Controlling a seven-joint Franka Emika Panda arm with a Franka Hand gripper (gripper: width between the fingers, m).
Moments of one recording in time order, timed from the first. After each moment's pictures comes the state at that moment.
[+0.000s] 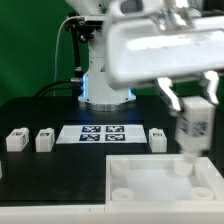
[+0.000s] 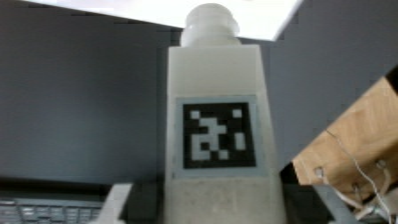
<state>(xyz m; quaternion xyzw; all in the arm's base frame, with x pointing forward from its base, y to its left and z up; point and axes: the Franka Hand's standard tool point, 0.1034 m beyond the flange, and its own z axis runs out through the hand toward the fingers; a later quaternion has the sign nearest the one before) 0.639 0.114 0.142 -0.95 -0.10 -0.30 0.08</state>
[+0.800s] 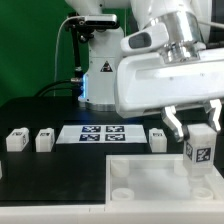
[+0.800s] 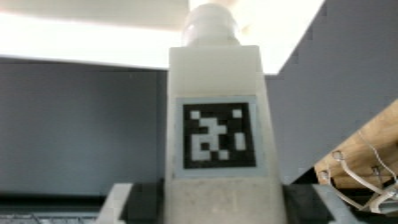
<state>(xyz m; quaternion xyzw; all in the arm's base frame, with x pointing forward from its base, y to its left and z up) 0.620 0.101 0.110 -0.94 -0.08 -0.32 0.05</state>
